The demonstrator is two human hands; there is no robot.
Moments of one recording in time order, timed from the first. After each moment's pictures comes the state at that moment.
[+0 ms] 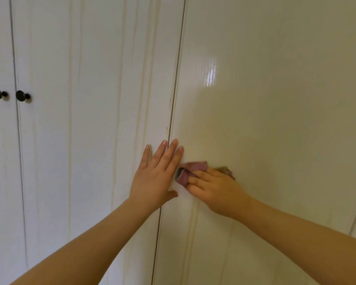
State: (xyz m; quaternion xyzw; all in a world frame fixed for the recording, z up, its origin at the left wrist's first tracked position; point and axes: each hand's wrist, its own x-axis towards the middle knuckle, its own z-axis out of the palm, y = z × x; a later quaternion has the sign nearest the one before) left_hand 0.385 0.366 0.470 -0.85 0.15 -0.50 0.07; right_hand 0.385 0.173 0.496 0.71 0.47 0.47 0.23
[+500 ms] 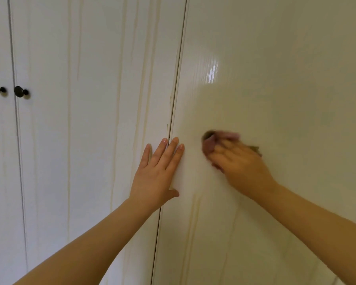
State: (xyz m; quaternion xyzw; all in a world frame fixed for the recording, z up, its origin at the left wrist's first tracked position) left_hand 0.389 0.364 0.468 -0.85 0.15 -0.50 0.05; right_hand 0.393 0.144 0.534 0.71 0.38 0.57 0.15
